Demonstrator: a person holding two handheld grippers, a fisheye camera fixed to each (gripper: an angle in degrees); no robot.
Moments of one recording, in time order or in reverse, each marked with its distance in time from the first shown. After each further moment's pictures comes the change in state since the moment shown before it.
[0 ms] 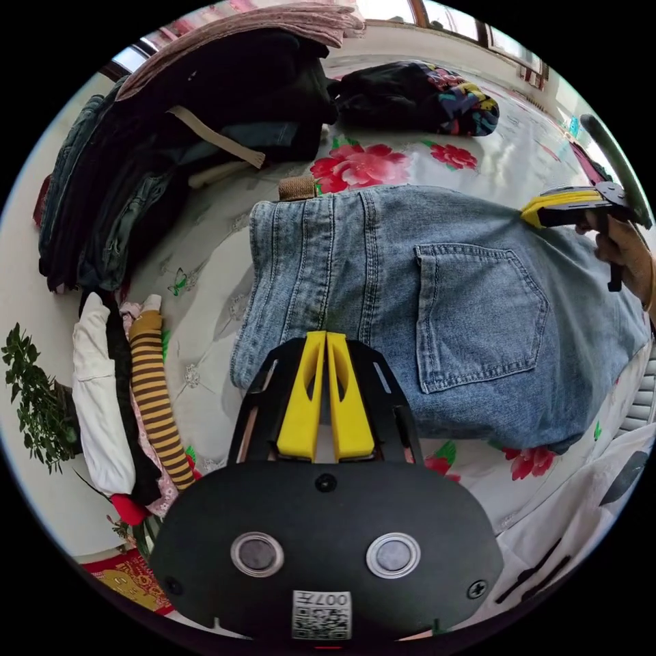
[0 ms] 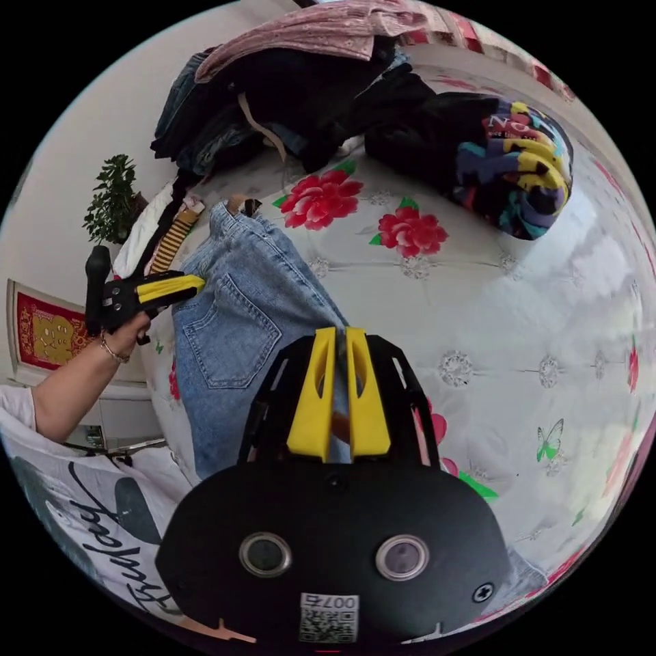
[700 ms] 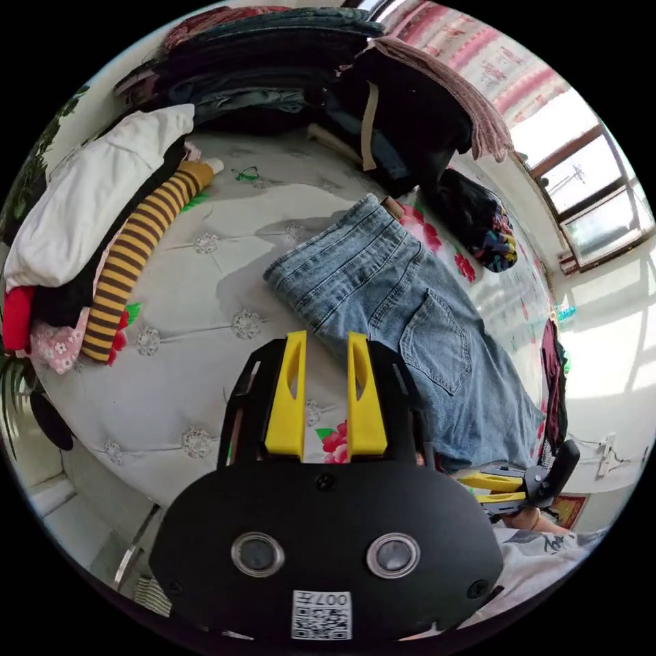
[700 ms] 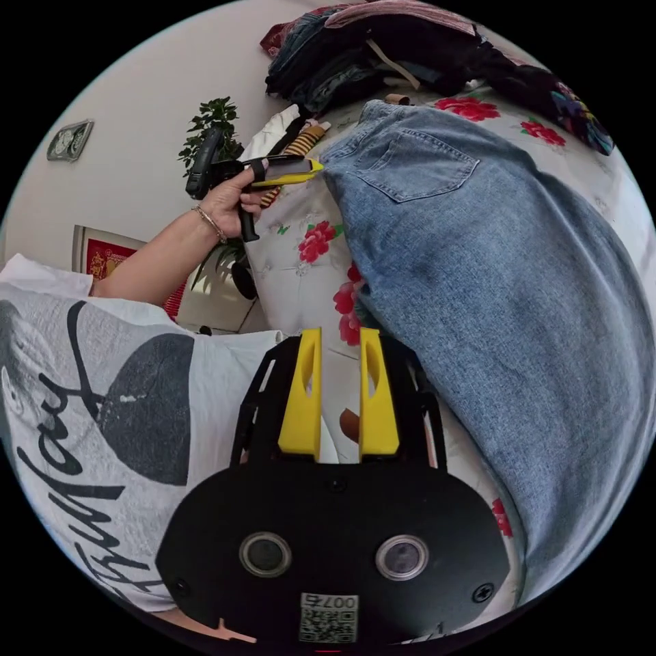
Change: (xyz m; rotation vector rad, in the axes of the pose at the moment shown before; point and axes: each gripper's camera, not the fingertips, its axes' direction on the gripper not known) left arm -0.140 0.080 -0.074 0.096 0.427 -0.635; right arm -0.100 0.187 0.021 -0.135 -0.341 -0.106
